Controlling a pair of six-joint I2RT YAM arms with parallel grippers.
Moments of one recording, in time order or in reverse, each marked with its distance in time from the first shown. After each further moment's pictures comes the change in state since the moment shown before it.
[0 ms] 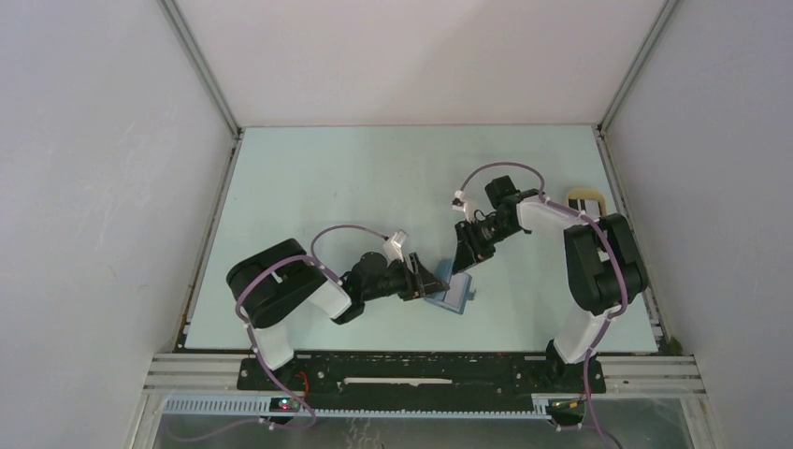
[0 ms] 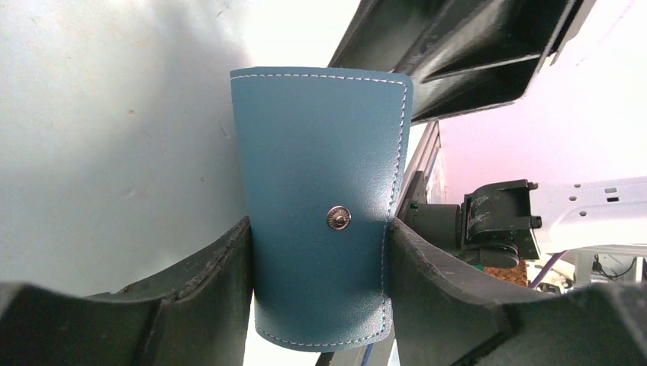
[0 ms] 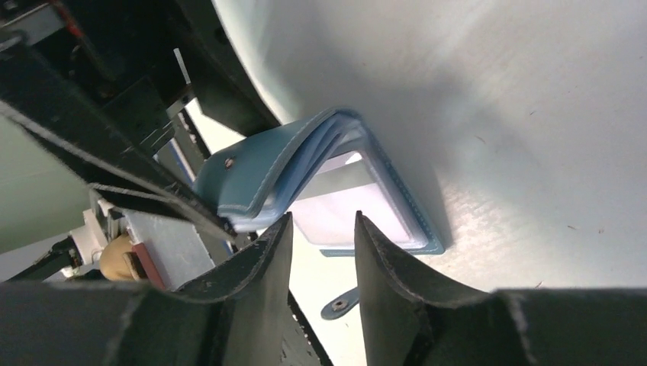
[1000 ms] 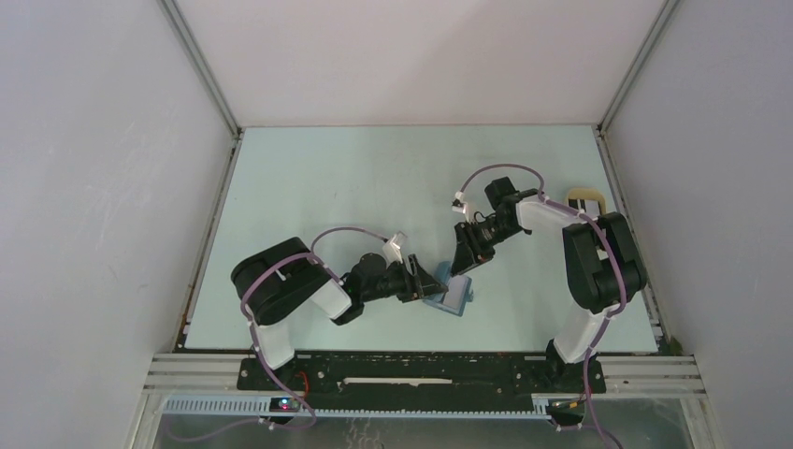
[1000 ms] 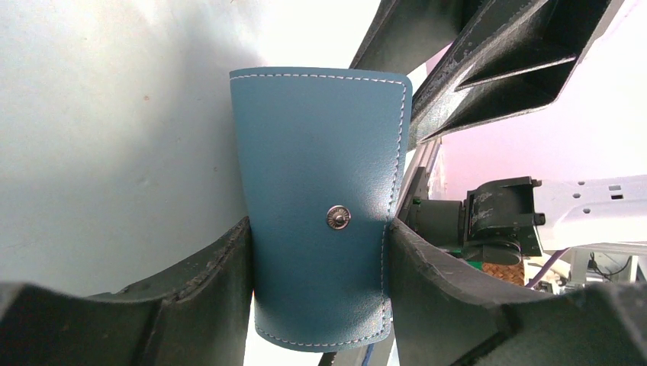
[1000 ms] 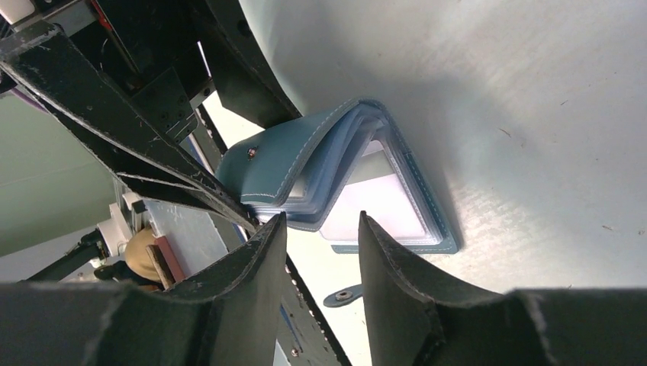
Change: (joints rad) left arm 0.006 0.030 -0.012 0.037 0.018 -0.016; right arm -0.005 0.009 0.007 -0.035 -0.057 -0.003
